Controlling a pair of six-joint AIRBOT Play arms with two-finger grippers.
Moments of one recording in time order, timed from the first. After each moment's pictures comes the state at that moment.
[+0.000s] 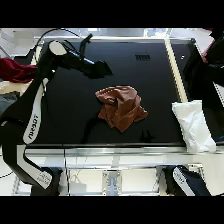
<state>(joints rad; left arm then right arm) -0.23 -1.76 1.91 0.74 -1.32 -1.39 -0.33 -0.85 1.27 -0.99 1.13 1.24</state>
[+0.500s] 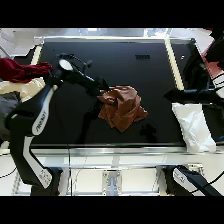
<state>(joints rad) -0.24 -1.91 1.74 0.65 -1.37 -1.48 -0.23 -1.02 1.01 -0.95 1.17 1.22</state>
